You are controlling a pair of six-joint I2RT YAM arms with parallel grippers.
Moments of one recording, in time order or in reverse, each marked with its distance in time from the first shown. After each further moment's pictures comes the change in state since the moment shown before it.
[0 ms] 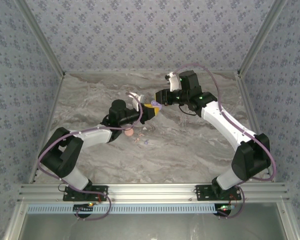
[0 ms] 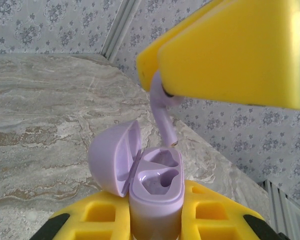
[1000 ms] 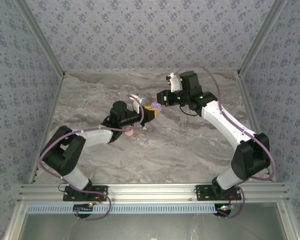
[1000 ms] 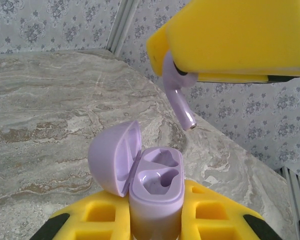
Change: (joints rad) left arm 0.001 0.028 -0.021 0.011 0.000 0.090; right arm -0.011 0.006 0.000 -0.032 -0.013 0.019
